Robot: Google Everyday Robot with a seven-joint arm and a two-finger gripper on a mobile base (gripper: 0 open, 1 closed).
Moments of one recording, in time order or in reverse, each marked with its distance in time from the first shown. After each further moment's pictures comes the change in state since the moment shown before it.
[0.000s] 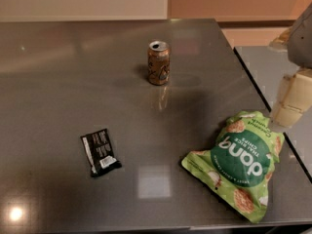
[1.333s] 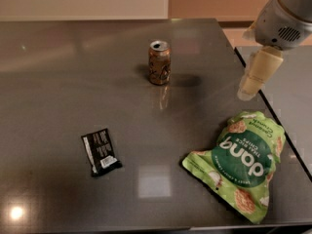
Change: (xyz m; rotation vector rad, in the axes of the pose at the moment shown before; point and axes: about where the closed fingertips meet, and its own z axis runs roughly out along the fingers) arm -0.030 -0.074 0.044 -0.040 -0.081 0.020
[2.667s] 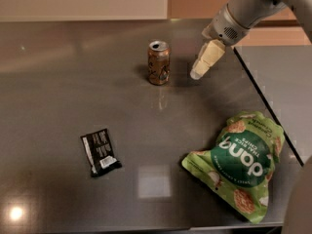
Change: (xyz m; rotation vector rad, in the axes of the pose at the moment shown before) arm -0.085 -0.093 0.098 -0.052 -0.263 0.033
